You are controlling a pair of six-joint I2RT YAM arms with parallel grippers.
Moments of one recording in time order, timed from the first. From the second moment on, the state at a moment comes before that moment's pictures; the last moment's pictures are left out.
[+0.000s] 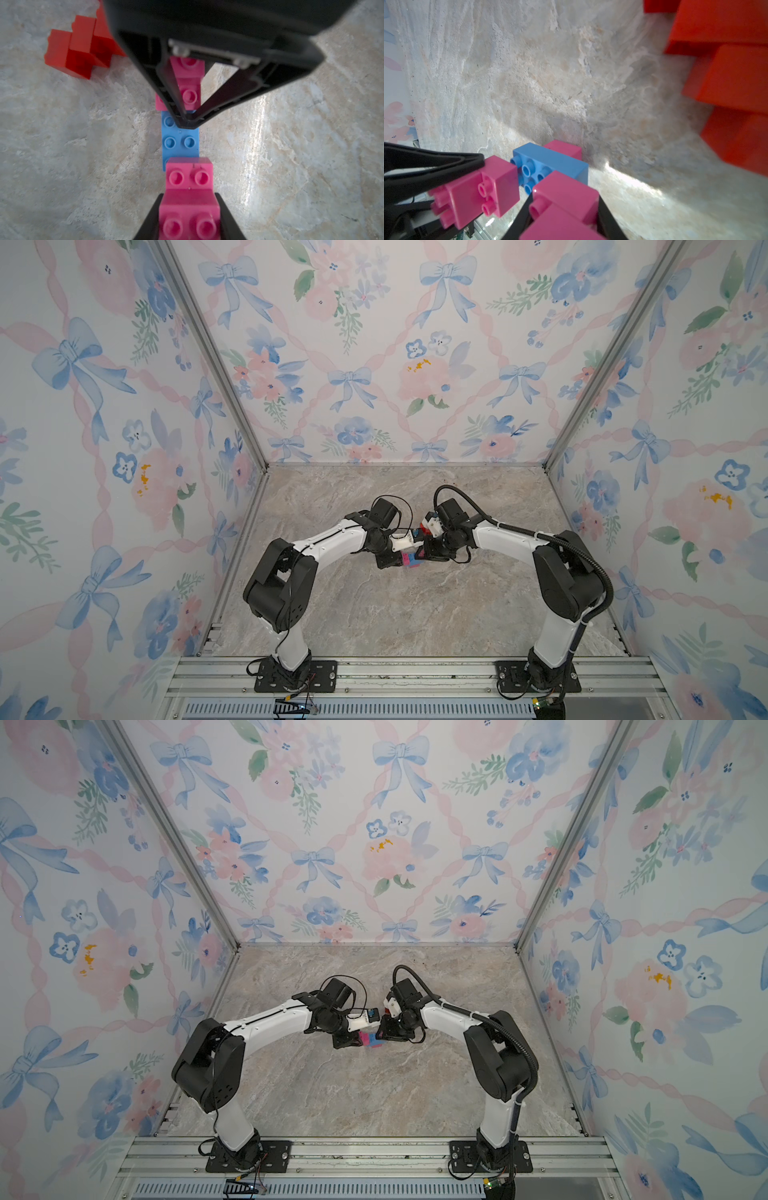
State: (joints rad) left arm -0.58 1.76 1.19 -0.62 0.32 0.71; right arm 0.56 1.85 1.19 -0.50 -0.42 0.46
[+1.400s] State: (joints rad) left arm -0.57 1.76 1.17 -0.57 0.32 0.68; right arm 0.56 1.85 1.18 -0.47 -0.43 0.45
